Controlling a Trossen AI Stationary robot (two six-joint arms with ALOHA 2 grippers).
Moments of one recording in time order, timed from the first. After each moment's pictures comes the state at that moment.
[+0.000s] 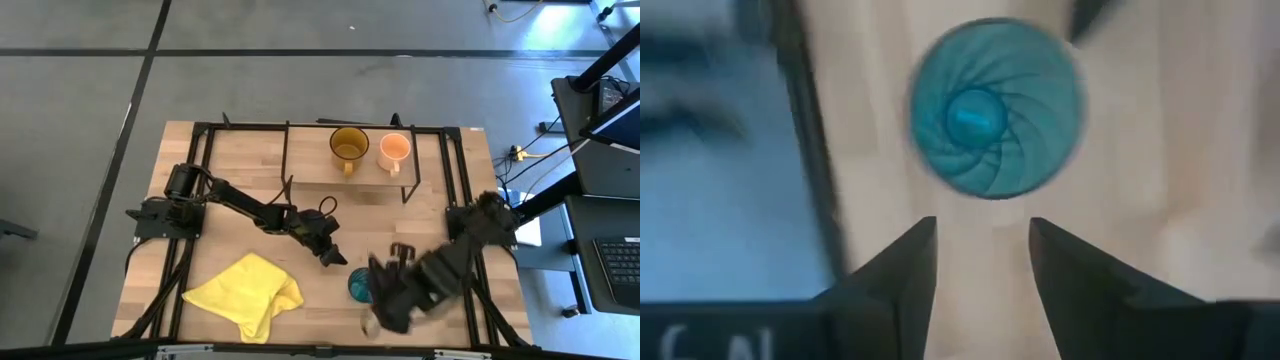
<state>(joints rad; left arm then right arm) -0.13 1.95 1.03 0.46 0.28 -1.04 0.68 1.94 2.11 -1.57 0.12 0.86</state>
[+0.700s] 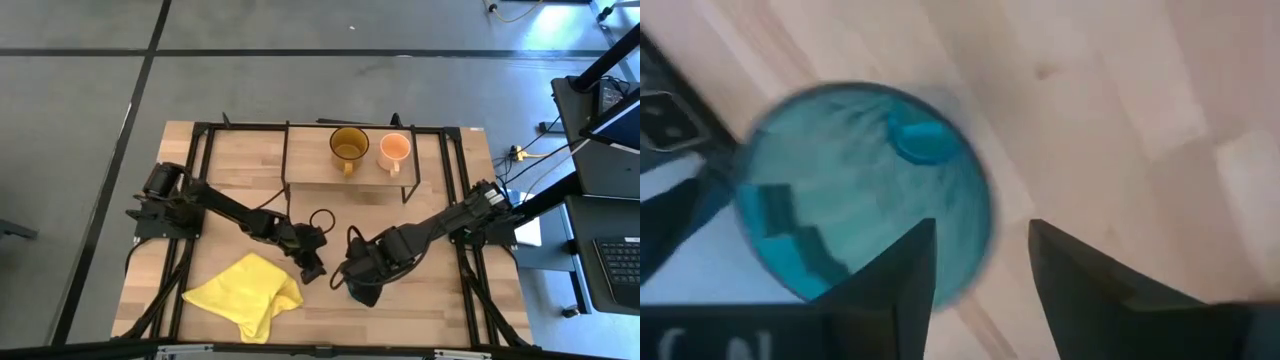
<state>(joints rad) -0.24 1.81 1.03 0.05 0.16 -0.80 0.47 1.91 1.83 -1.40 -0.06 1.02</state>
